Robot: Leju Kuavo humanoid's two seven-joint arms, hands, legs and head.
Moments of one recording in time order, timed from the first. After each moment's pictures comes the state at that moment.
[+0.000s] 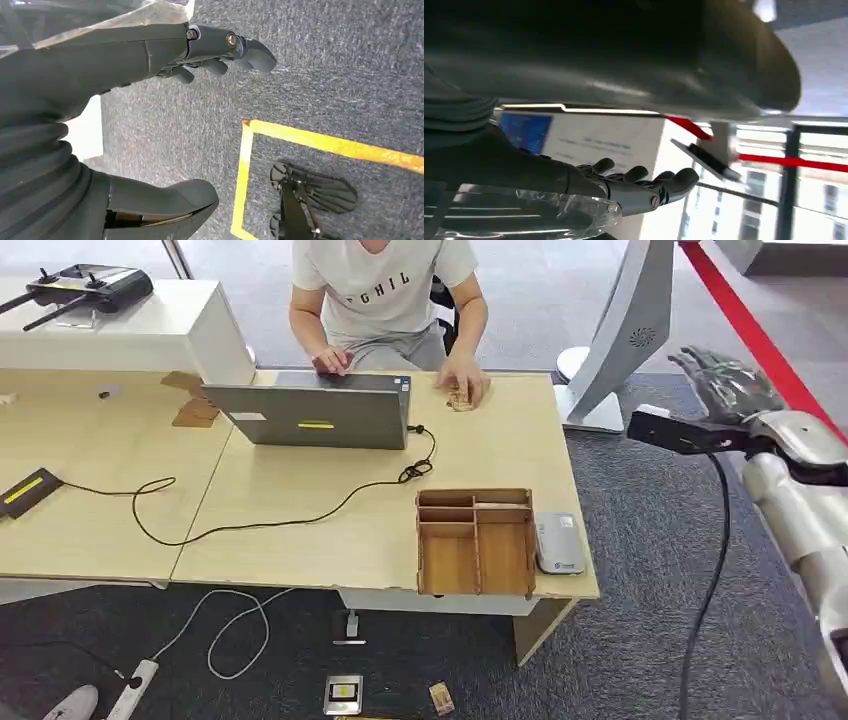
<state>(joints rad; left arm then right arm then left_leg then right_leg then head) -0.15 0.29 -1.16 -0.18 1.25 0.15 0.11 -0.97 -0.65 0.66 -0.61 0.91 0.01 -0.15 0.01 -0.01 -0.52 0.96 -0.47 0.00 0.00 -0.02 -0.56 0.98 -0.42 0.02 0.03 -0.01</state>
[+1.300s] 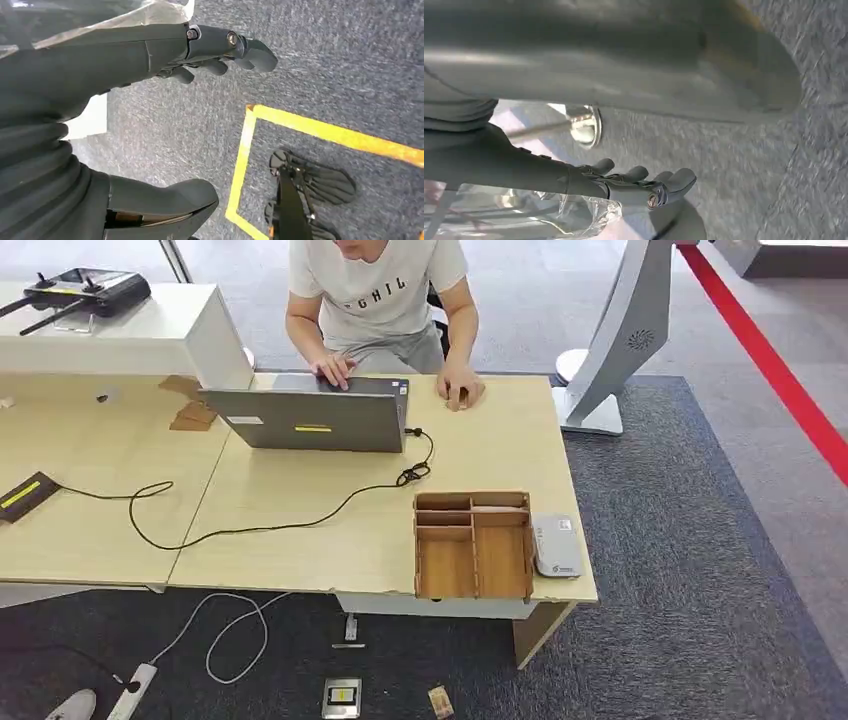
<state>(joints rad) -0.16 0.21 -1.16 -0.18 1.31 0.25 0.14 -0.11 -0.33 0.15 -0.21 0.42 -0.07 0.23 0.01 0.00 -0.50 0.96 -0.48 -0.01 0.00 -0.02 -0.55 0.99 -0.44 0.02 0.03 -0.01</state>
